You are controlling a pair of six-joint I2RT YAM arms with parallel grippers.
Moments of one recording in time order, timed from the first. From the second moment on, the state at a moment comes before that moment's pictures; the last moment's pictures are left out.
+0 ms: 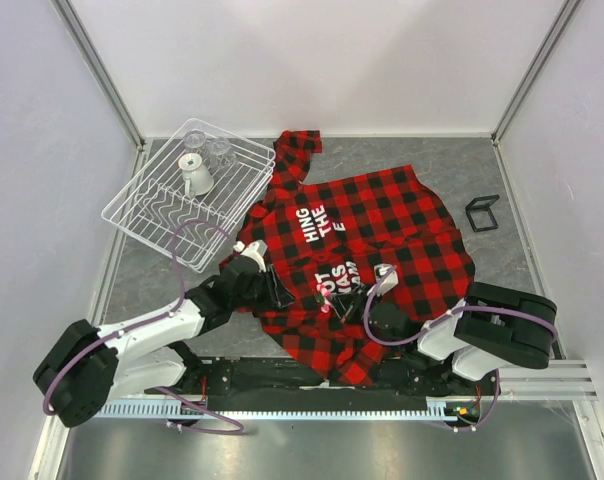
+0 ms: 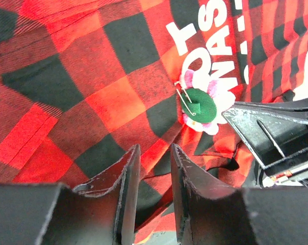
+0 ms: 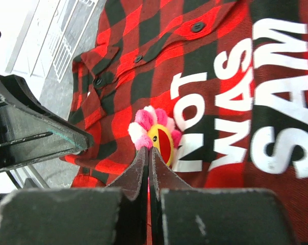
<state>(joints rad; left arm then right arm) -0.74 1.06 0.37 0.00 0.09 -0.89 1.14 1.51 0.14 1.10 0.49 0.93</state>
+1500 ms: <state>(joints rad) -0.74 1.14 0.42 0.09 0.18 -0.79 1.07 1.32 0.31 0.55 0.25 0.79</state>
